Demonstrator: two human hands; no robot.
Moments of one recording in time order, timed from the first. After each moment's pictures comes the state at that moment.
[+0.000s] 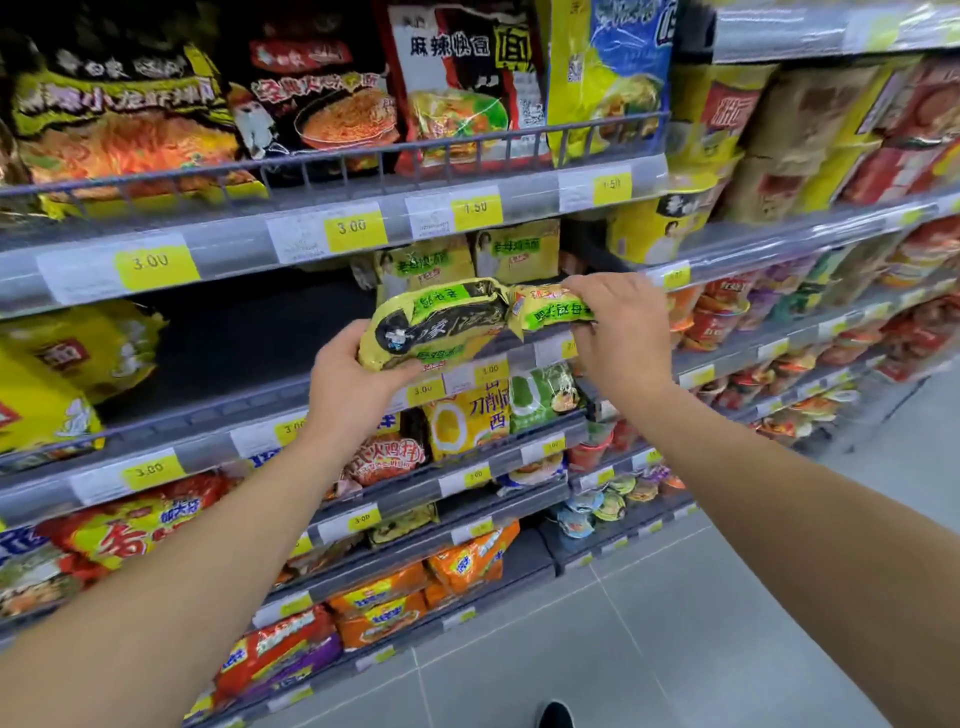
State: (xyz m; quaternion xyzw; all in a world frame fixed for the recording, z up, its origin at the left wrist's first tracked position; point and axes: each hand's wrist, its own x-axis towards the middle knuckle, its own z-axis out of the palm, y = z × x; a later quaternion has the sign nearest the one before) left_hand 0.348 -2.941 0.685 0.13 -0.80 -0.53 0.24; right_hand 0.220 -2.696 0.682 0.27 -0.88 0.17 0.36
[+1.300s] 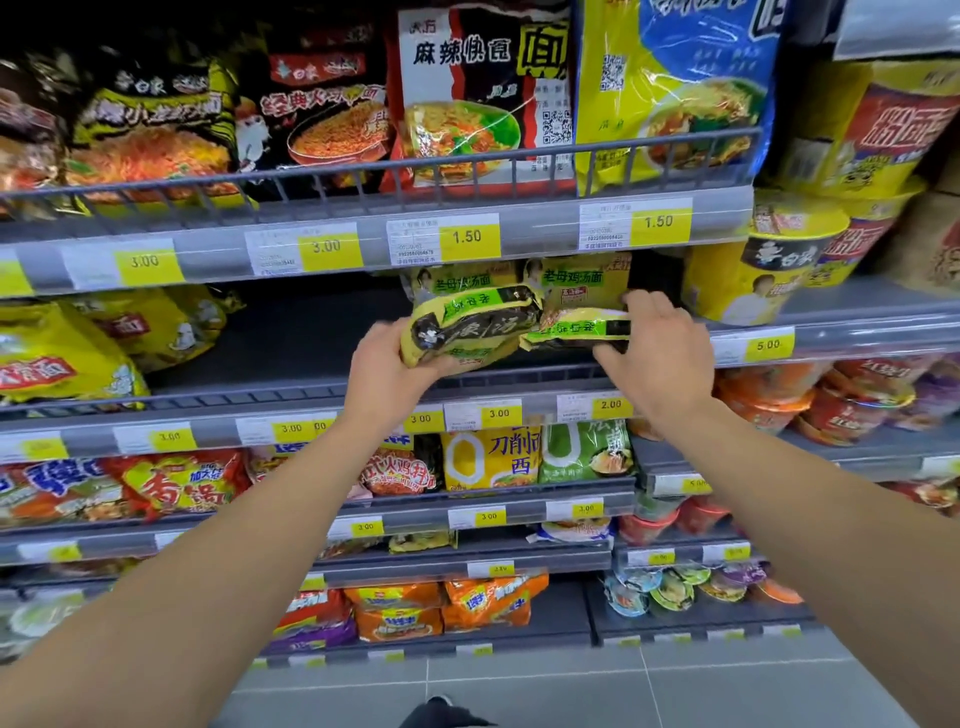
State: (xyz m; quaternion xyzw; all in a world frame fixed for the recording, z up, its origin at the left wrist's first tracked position) left_hand 0.252 -2.912 0.666 0.25 -0.87 -0.31 0.29; right_hand 0.086 -2.691 0.670 0.29 -0.92 0.15 0.22
